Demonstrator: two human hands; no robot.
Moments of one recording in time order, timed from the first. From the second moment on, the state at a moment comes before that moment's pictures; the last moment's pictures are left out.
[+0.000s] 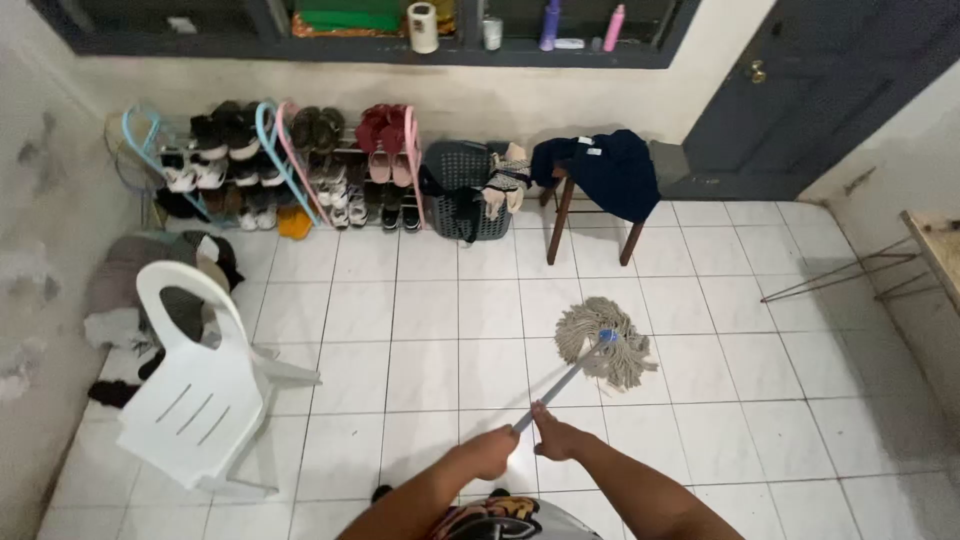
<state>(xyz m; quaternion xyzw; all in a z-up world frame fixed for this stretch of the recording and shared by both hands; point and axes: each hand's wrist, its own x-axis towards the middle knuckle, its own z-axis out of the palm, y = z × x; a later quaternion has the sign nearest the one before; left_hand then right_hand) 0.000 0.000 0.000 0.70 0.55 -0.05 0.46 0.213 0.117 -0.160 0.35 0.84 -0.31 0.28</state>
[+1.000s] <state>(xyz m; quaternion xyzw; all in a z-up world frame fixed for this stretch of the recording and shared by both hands) -0.272 -0.105 0.027 0.58 0.61 -0.07 0.54 -0.061 -0.005 -0.053 0.37 0.76 -0.45 0.28</state>
